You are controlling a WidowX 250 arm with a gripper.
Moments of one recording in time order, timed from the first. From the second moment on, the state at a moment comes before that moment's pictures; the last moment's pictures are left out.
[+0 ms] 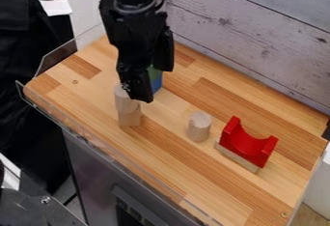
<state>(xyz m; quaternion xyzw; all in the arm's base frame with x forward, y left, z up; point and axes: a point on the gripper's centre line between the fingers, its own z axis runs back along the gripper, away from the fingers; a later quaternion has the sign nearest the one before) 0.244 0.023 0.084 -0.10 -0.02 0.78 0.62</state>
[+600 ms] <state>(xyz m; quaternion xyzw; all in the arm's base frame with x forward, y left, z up) 0.251 0.060 0.132 -0.09 -0.08 0.74 0.66</state>
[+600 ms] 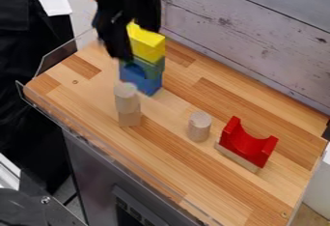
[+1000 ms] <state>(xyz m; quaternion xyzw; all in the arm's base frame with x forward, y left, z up) 0.267 0.076 0.155 -0.09 -0.11 0.71 0.69</state>
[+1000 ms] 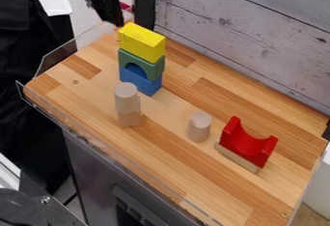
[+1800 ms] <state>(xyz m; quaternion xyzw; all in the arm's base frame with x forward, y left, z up) 0.298 0.095 0.104 -0.06 -0.02 0.72 0.69</state>
